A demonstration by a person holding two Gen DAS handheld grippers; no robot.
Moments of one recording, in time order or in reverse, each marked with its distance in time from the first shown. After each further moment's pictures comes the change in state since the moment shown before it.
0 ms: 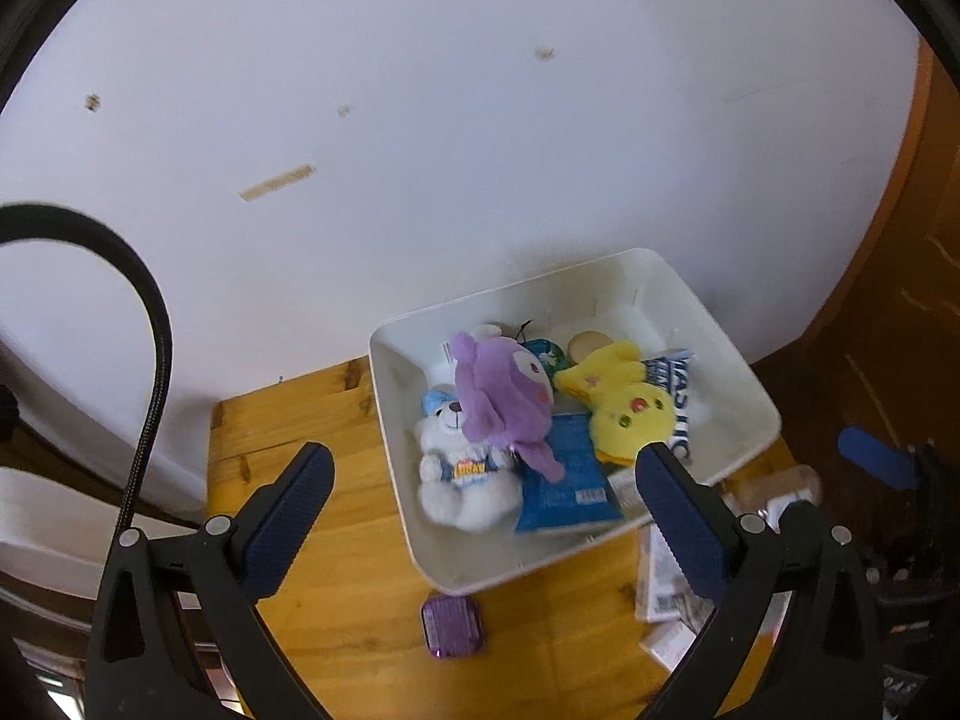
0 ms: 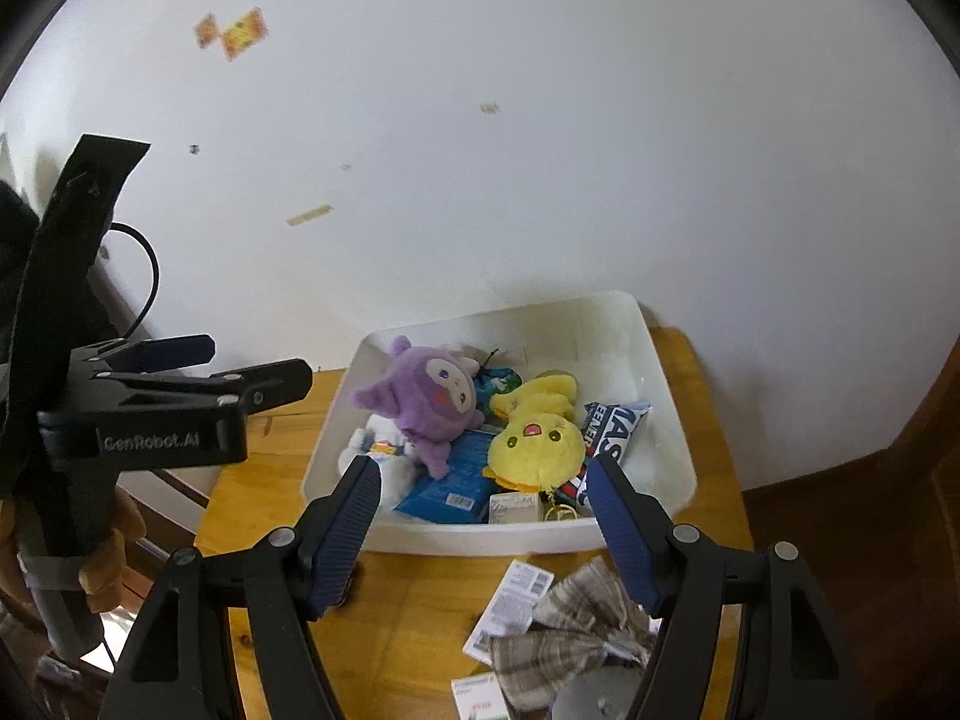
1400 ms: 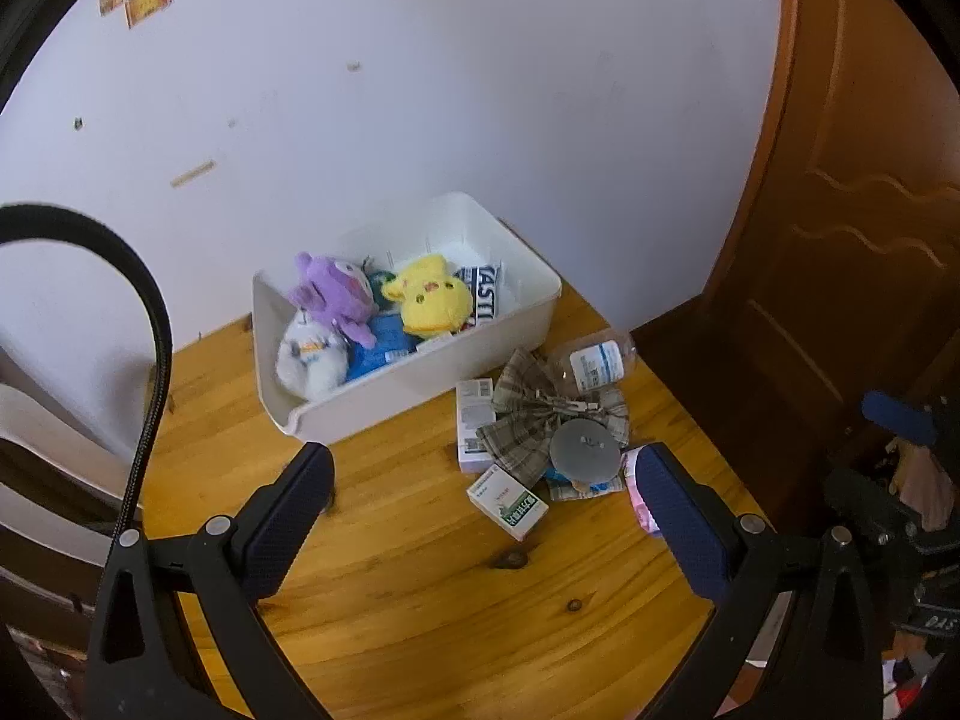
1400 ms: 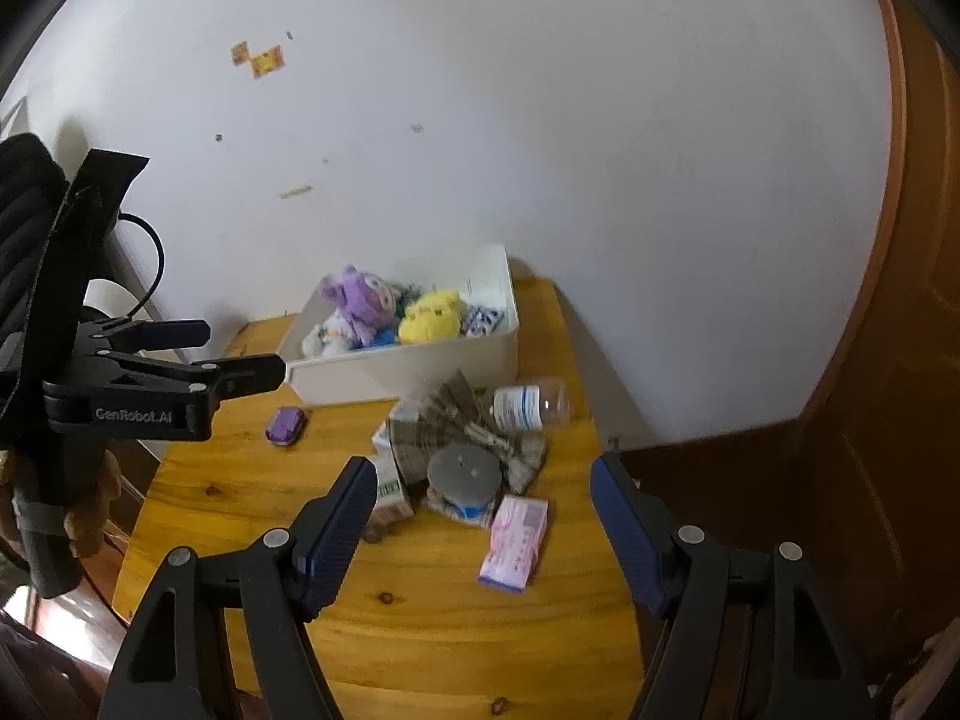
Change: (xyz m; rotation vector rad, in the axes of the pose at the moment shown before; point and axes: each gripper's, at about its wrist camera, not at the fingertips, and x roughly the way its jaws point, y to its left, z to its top) left arm -0.072 -0.111 -0.104 -0.210 -0.047 0.084; right arm -0.166 -0.051 -0.147 0.003 -0.031 -0.142
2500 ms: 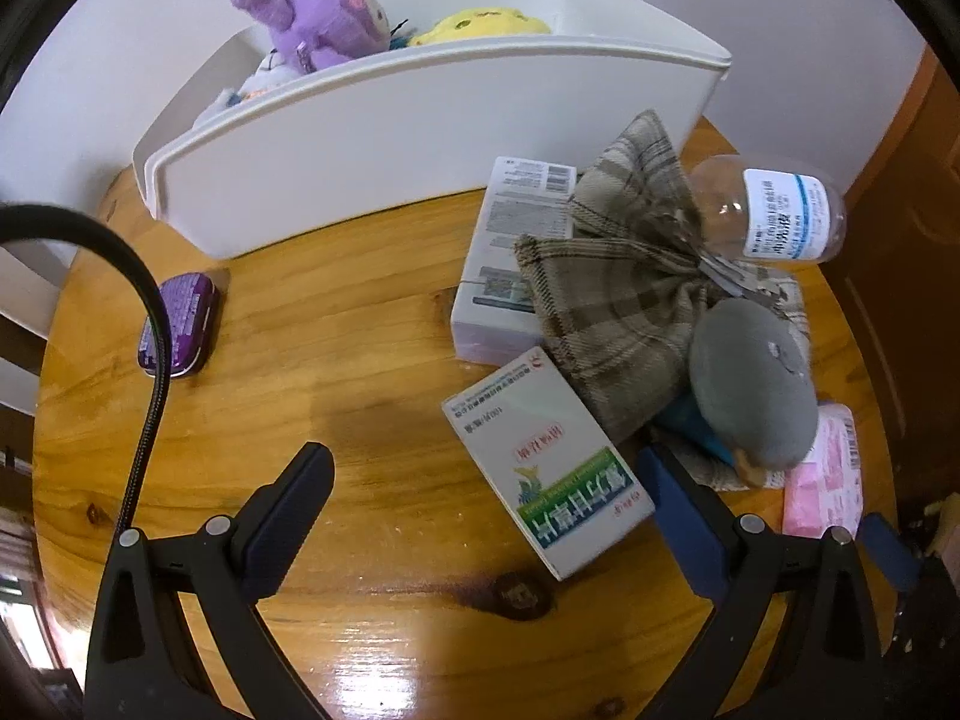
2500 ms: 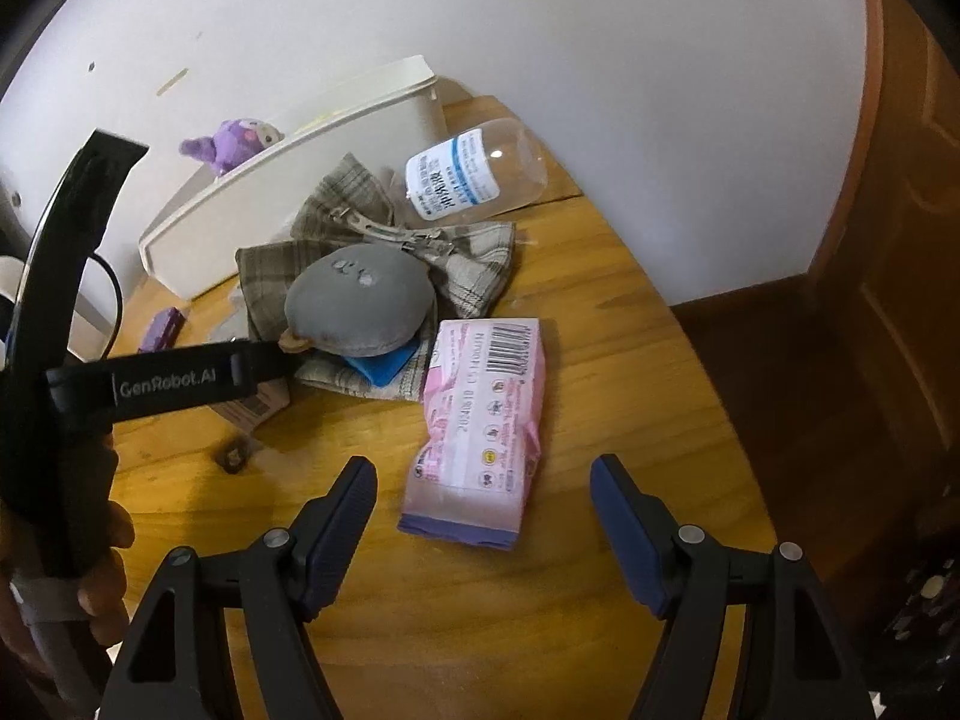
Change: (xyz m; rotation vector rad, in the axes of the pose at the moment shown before) left arm 0.182 0.002 -0.080 -0.245 0.257 0.133; right arm 0.166 -0.021 -0.099 0.161 0.212 -0.060
